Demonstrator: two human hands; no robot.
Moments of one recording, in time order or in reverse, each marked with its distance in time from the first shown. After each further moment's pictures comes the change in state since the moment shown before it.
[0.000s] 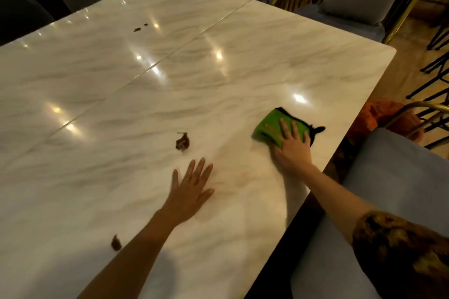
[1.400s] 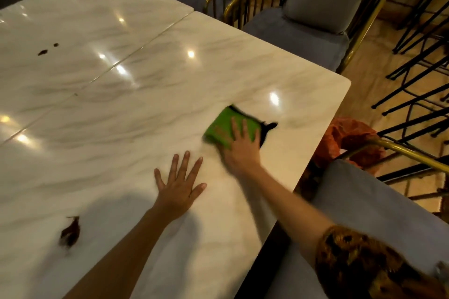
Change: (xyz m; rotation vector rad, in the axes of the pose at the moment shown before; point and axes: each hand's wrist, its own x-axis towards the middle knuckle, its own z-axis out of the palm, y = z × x) left_hand 0.262 0.128 -0.052 -0.061 0.035 -0.092; right_hand 0.186 0.092 -0.049 0.009 -0.070 -0.053
